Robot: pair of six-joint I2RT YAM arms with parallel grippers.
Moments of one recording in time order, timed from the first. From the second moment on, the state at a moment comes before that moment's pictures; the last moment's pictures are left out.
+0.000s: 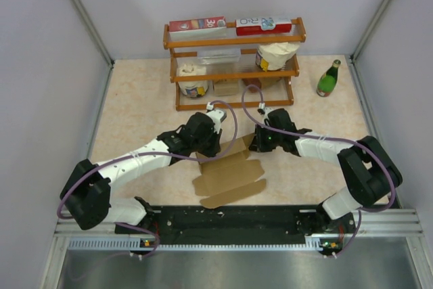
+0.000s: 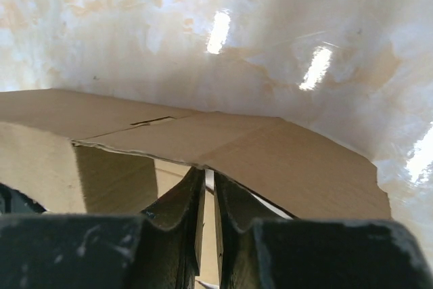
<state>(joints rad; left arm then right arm) -0.78 1.34 0.85 -0.28 0.05 -0.31 0.53 1.52 0.71 -0.01 -0.28 0.45</state>
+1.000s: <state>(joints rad) -0.78 1.34 0.84 -0.27 0.04 -0.32 0.53 1.60 0.69 0.14 -0.48 0.52</state>
